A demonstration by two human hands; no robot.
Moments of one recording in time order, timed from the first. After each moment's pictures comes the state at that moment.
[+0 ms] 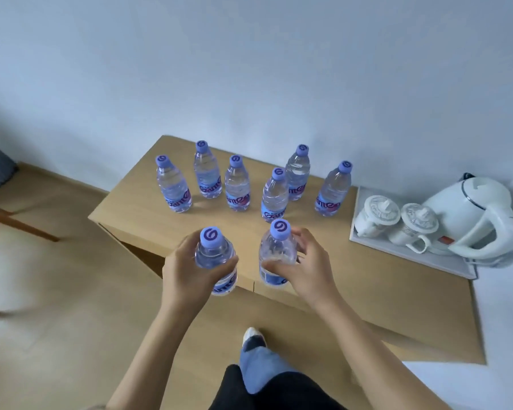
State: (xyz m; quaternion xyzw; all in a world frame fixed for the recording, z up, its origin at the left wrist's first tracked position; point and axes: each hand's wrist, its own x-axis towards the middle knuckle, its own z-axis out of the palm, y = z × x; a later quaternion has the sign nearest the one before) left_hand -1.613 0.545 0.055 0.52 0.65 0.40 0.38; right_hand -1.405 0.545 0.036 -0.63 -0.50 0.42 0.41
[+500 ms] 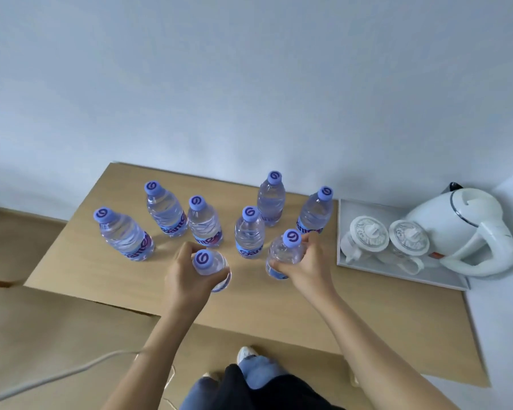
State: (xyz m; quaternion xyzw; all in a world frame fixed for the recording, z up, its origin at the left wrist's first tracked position) left_hand -1.571 0.685 -0.001 0.55 0.66 0.34 0.39; right_hand -1.350 0.656 -0.013 -0.74 -0.41 0.36 0.39
